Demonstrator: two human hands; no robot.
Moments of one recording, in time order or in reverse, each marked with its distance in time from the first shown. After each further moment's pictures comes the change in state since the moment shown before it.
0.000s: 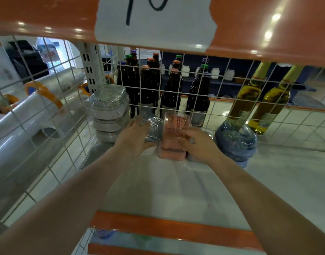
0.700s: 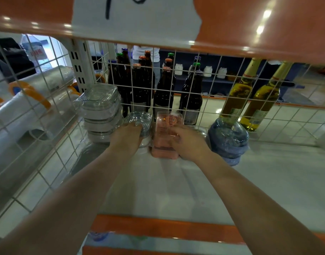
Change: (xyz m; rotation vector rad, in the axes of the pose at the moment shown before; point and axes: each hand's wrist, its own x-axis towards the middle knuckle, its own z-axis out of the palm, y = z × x) left_hand 0.011 0.004 0.009 0.115 0.024 -0.061; right_hand 0.001 -0.016 0.001 -0.162 -0.010 0.026
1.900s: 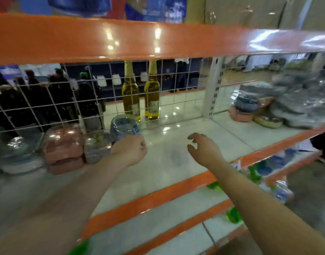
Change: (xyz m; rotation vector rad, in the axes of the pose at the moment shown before) left_hand -0.046 0.260 -0.007 -0.175 -0.171 0.430; right_hand -0.221 0.184 -0.113 -0.037 0.271 0.638
